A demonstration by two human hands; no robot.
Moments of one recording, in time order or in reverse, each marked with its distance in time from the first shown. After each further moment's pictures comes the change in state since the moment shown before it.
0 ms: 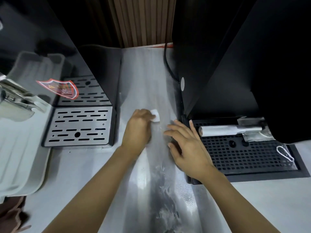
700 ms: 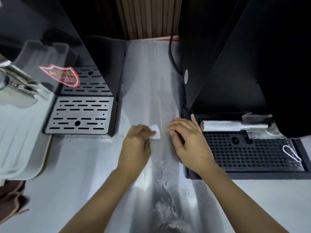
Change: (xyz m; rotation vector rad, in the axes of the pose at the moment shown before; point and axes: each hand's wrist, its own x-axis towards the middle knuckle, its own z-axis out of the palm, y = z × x) left_hand -0.075 0.020 -0.002 -0.062 0.075 -0.080; right_hand 0.002 0.003 0.002 0.108 0.151 0.014
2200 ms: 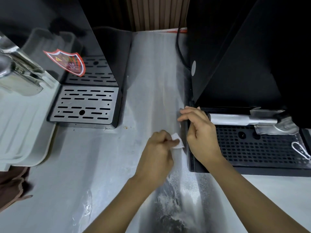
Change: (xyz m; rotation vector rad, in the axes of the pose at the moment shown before) left_hand -0.033 0.038 0.013 -0.099 -0.171 0.064; right_hand 0.000 0.009 0.005 0.135 0.177 0.045
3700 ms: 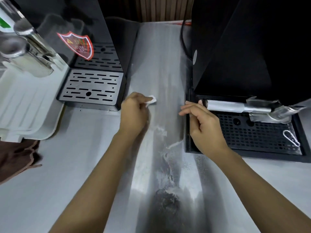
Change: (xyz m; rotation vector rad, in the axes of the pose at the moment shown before) left_hand 0.043 -0.036 -0.040 -0.029 0.318 -0.288; right_hand -0.022 -0.004 -0.028 0.097 -0.150 -0.064
